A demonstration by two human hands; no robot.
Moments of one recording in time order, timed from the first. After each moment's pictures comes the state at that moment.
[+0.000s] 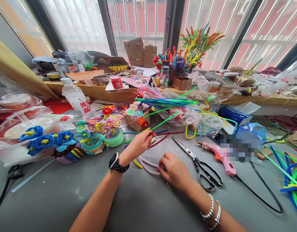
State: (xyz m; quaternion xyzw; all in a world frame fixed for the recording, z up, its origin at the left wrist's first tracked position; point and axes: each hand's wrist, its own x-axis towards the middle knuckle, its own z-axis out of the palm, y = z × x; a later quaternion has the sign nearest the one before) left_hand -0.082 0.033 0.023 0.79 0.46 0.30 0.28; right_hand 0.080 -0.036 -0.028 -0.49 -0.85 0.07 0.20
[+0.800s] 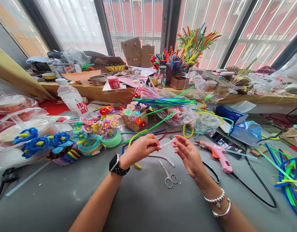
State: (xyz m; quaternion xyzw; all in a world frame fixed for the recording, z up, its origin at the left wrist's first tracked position) left_hand -0.074 0.027 0.023 0.87 0.35 0.23 0.24; right_hand 0.112 -0.019 -0.007 -0.41 -0.35 0.57 0.62
